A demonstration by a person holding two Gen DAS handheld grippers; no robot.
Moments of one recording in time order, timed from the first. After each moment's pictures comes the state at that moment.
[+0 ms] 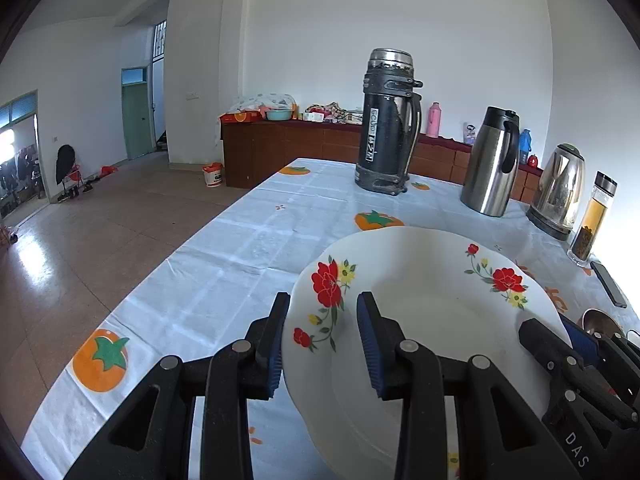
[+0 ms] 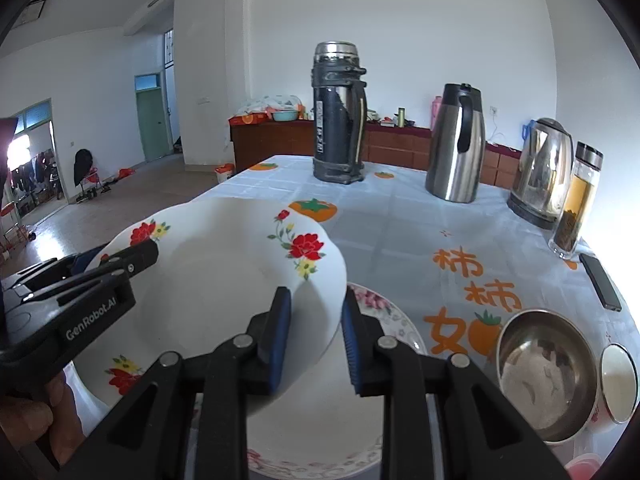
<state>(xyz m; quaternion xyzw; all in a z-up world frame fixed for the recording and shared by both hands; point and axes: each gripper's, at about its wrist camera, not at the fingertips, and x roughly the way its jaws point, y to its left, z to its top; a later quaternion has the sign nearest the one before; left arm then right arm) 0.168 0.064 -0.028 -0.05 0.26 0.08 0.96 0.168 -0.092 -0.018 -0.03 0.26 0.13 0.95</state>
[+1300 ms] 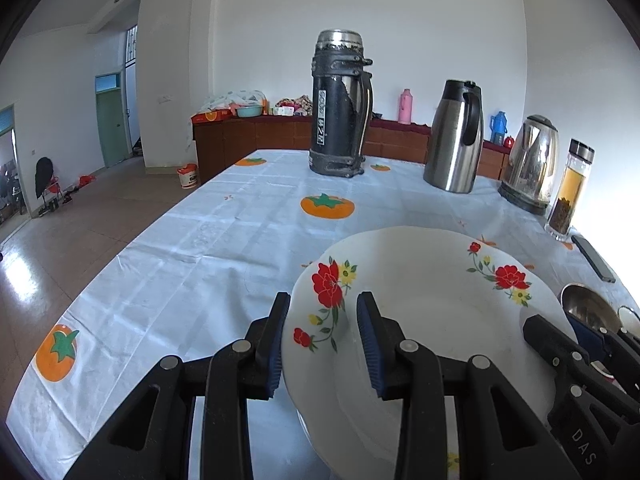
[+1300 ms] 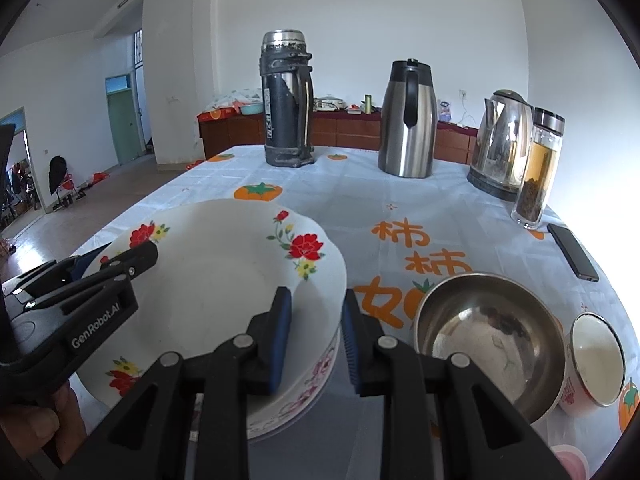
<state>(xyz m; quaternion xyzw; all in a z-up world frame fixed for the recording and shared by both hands) 0.184 0.008 -0.048 -0.03 0.28 0.03 0.96 0.170 -0.148 -0.031 -0.02 0.28 0.08 0.96</state>
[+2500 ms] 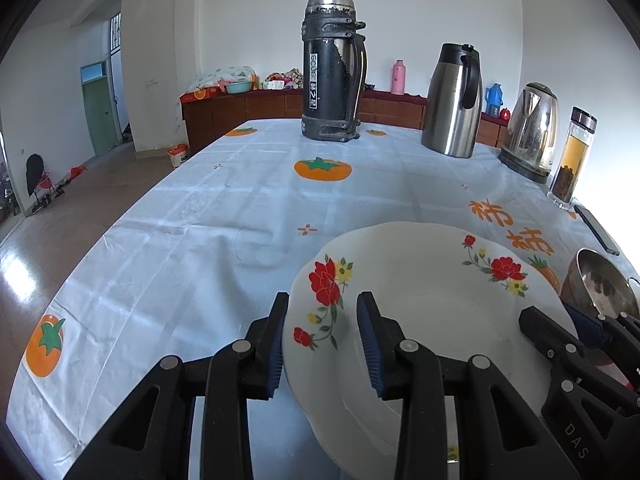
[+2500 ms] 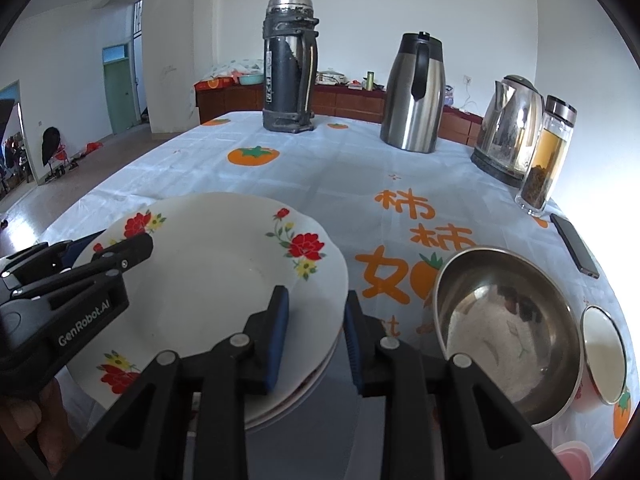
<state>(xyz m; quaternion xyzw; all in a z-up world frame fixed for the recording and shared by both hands) 0.193 0.007 -0.069 -0.02 0.33 0.02 0.95 0.183 -0.140 -0.054 -0.06 0.33 0.08 0.94</state>
